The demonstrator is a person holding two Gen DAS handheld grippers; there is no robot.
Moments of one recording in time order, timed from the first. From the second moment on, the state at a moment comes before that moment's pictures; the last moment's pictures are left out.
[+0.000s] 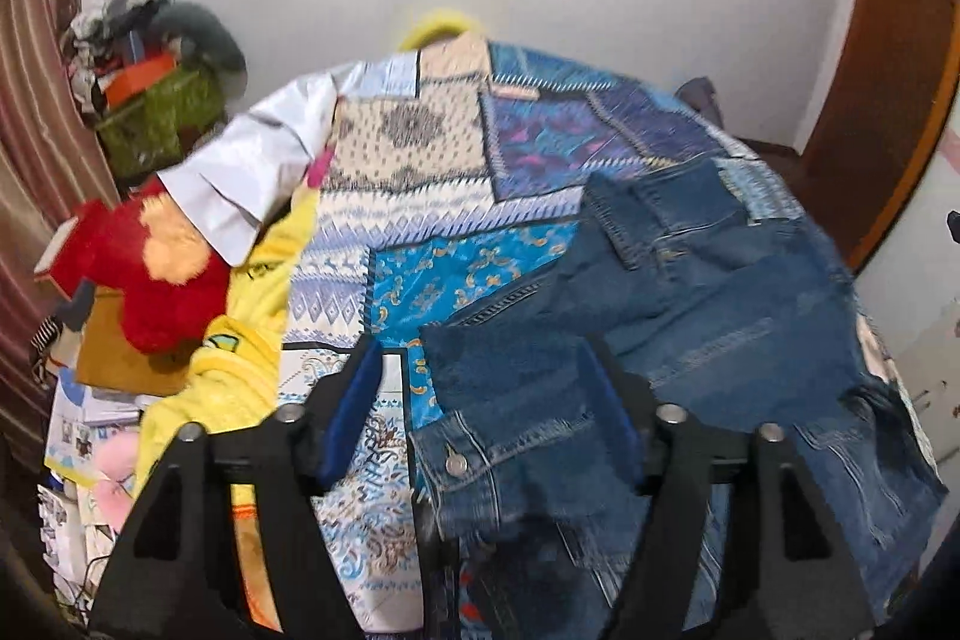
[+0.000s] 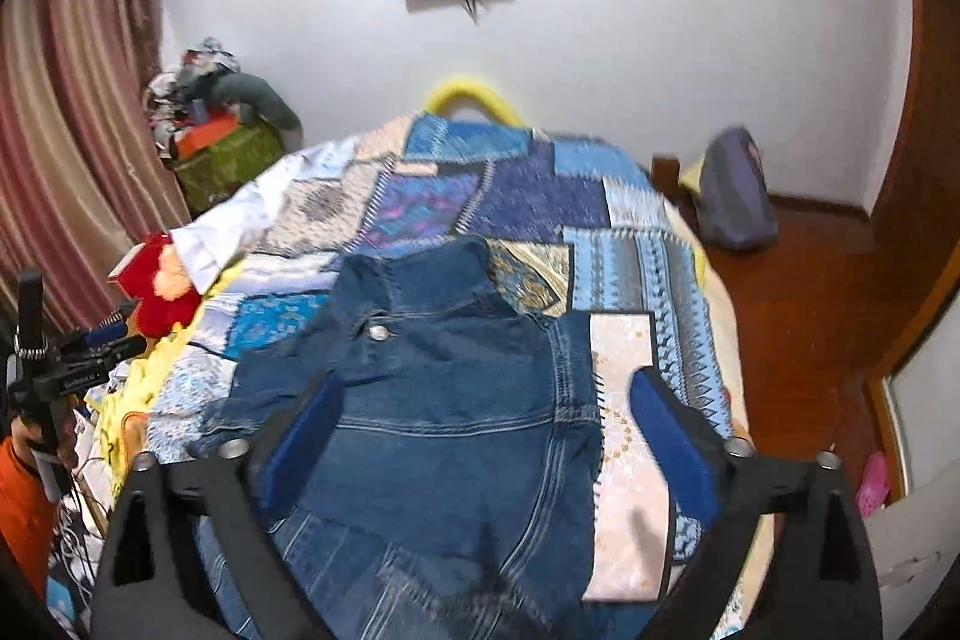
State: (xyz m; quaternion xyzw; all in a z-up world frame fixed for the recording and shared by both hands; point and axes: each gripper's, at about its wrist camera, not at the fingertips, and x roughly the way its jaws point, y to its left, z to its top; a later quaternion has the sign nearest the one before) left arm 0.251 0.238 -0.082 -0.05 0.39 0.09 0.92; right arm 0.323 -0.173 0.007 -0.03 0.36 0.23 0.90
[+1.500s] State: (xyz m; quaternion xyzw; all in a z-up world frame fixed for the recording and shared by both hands) left arm 0.119 0.181 -0.221 -0.25 0.54 -0.05 0.80; right arm 0.197 -0.248 -0.130 0.05 0.55 0.23 0.80
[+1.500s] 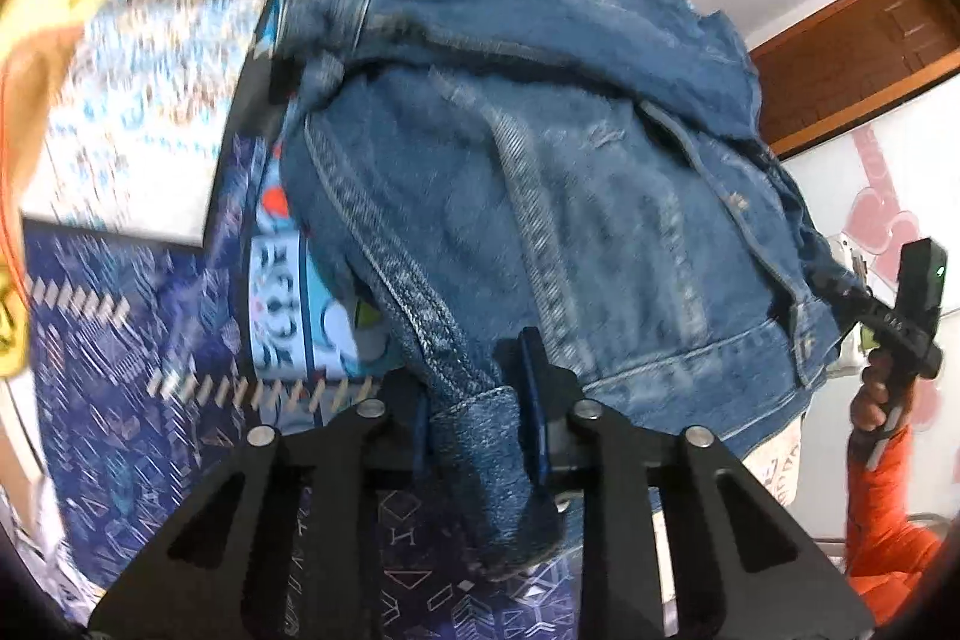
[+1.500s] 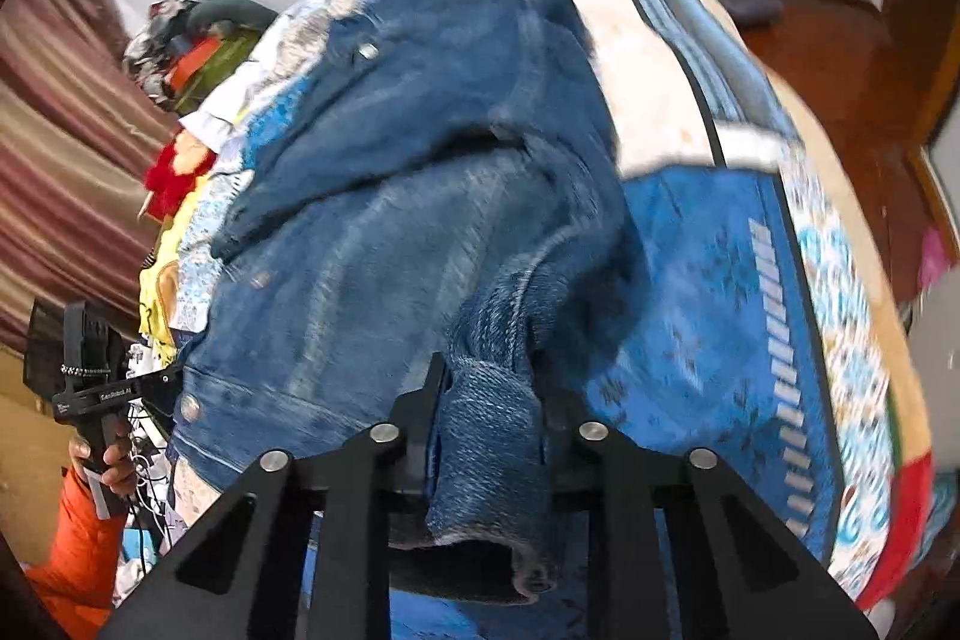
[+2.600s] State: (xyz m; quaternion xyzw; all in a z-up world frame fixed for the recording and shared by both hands) left arm 0.348 0.286 -0.191 -0.25 0.44 0.12 0.86; right arm 0.477 -0.155 -0.119 0.09 0.46 0.15 0.87
